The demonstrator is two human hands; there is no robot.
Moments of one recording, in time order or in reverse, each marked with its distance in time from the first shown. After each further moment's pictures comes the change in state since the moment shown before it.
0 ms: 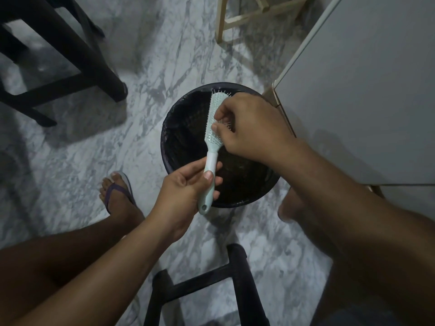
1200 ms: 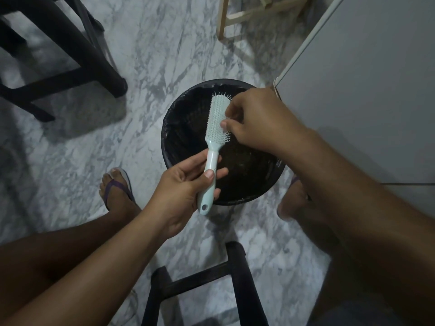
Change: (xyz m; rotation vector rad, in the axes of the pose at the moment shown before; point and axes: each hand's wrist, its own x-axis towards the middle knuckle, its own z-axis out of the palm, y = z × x) left_hand 0.001 0.005 -0.004 -0.125 -0.103 -0.058; right_hand 0.010 0.014 -0.004 0.006 -0.074 0.039
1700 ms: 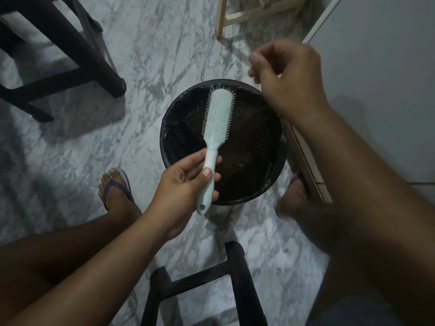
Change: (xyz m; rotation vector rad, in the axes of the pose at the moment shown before) left_hand -0.006 -0.001 0.001 0.126 0.007 0.106; right_hand 0.014 0.015 -0.031 0.402 0.456 0.061
